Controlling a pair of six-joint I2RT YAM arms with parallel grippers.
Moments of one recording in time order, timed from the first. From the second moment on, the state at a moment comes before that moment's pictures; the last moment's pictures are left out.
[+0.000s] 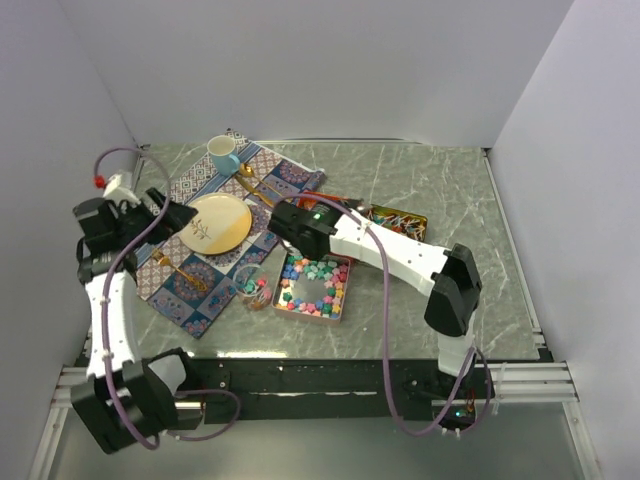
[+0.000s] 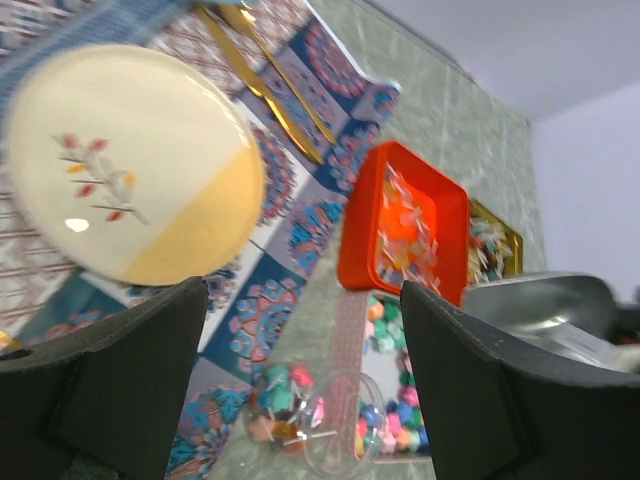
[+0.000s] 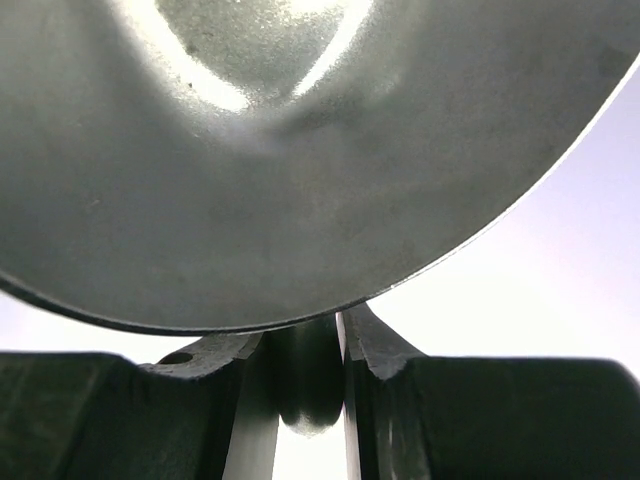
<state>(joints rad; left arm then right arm) 0.42 1.00 0.84 -0.28 0.70 -0.42 1.02 1.90 1.83 -1.31 1.05 -1.03</state>
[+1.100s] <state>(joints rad) 0.02 1.36 1.00 -0.18 0.87 -0.58 0.91 1.93 2.02 -1.38 0.44 -0.58</state>
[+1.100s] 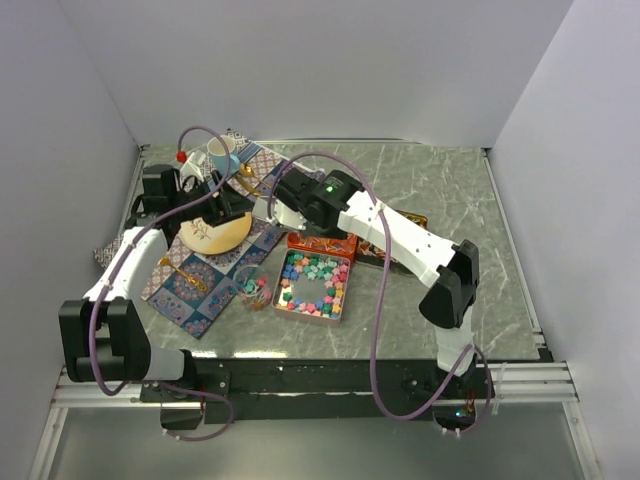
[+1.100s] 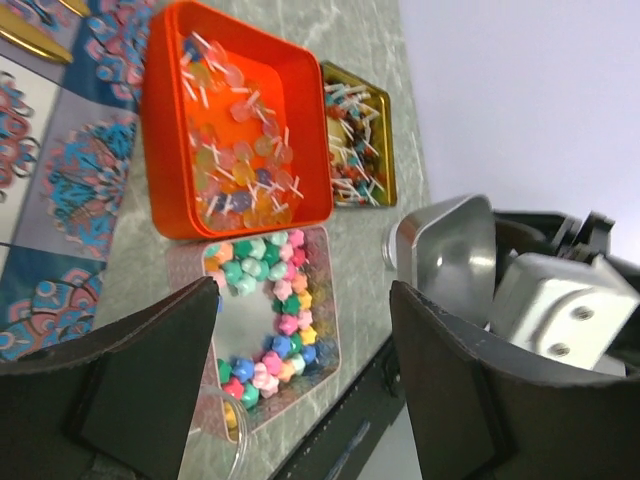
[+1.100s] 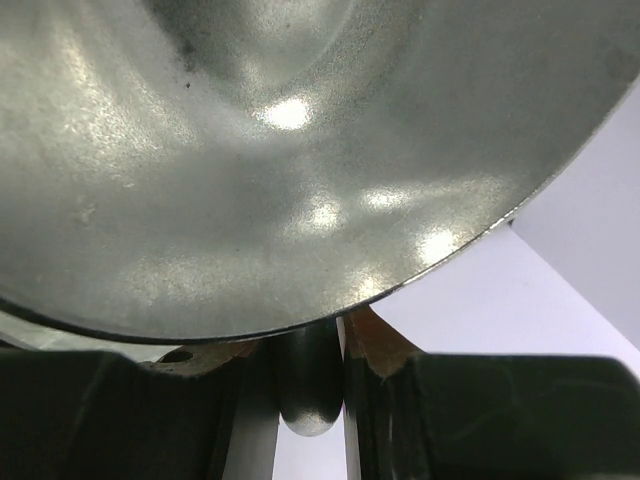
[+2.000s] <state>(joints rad) 0.03 1.36 1.01 -0.23 0.82 -0.61 0.96 2.02 2.21 -1.40 0.47 -0.60</state>
